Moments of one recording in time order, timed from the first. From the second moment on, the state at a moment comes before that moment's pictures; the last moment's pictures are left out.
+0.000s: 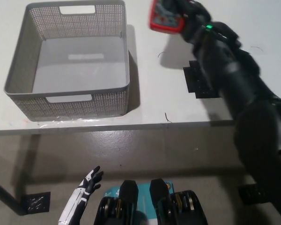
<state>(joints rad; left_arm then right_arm) 0.03 0.12 -0.07 0.24 0.08 -0.32 -0.13 -1.46 0.01 -0.56 1.42 0.19 0.08 -0.06</state>
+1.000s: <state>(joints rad) 0.07 0.12 -0.12 0.24 0.08 -0.34 -0.13 -1.39 0.23 0.41 1.44 -0.18 0.09 -0.12</state>
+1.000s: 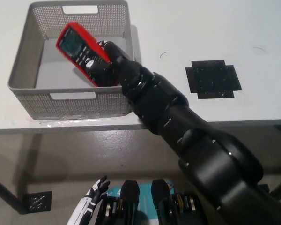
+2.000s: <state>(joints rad) 0.06 0.16 -0.15 0.17 0.10 -0.33 -0.16 -1.45 0.05 0.07 1.10 -0.11 -0.02 0.04</state>
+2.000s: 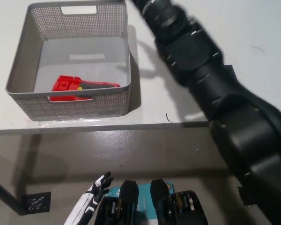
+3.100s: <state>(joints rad) 0.10 0.14 -0.13 0.25 0.10 -0.33 -0.16 0.01 -0.15 0.02 -0.07 0.07 0.03 0.14</state>
